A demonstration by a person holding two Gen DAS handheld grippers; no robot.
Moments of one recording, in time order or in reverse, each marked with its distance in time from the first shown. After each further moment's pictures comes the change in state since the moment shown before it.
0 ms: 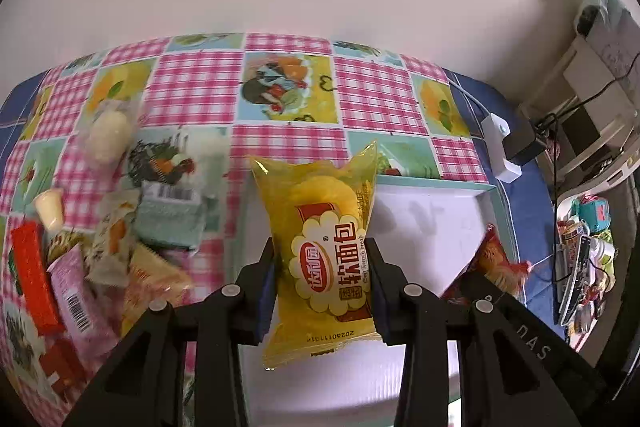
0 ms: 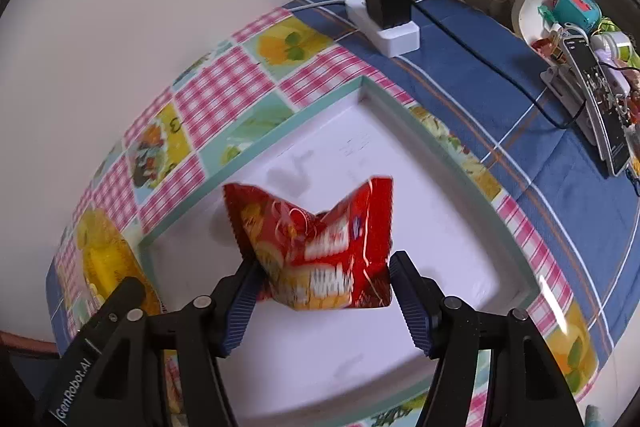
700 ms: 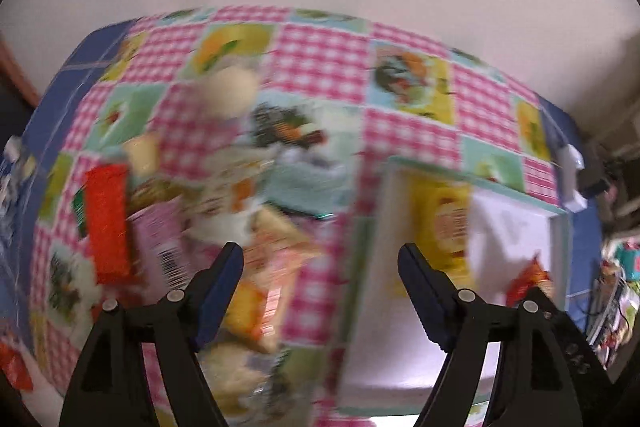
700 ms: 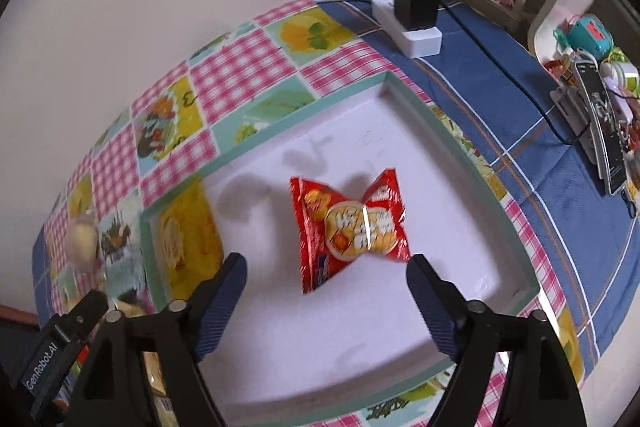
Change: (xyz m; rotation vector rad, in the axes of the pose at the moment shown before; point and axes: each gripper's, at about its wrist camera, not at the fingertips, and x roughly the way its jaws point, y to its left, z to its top) left arm -0.027 0.083 -0.016 -0.215 0.062 0.241; right arm -0.007 0.026 -0.024 -0.131 0.011 -0.026
